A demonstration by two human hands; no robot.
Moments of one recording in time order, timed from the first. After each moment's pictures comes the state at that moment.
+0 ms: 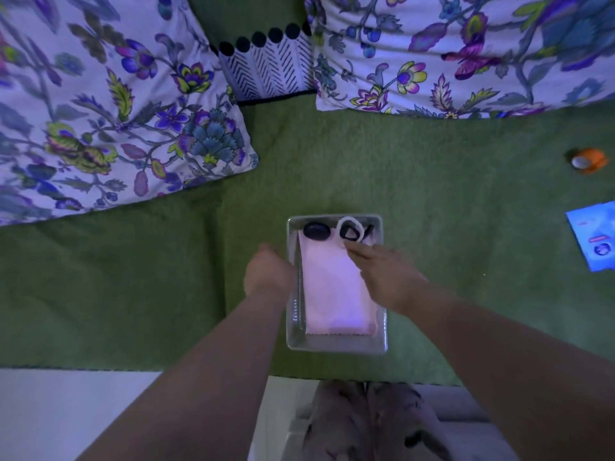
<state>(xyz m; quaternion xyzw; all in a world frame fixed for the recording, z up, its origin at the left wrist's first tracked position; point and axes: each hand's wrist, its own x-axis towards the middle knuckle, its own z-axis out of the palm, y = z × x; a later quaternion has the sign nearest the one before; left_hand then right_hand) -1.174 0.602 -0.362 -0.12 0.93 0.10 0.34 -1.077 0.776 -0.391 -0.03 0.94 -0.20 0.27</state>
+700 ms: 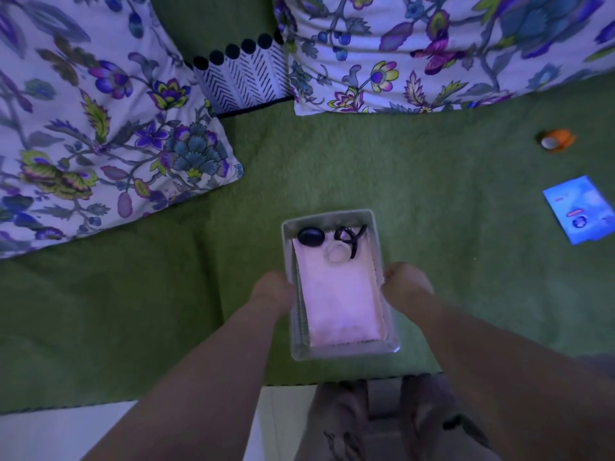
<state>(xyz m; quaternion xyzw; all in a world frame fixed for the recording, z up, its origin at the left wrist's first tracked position) -1.168 0.582 -0.382 -0.01 0.87 0.04 0.48 -1.051 0.763 -0.400 0.46 0.74 -0.33 0.36</state>
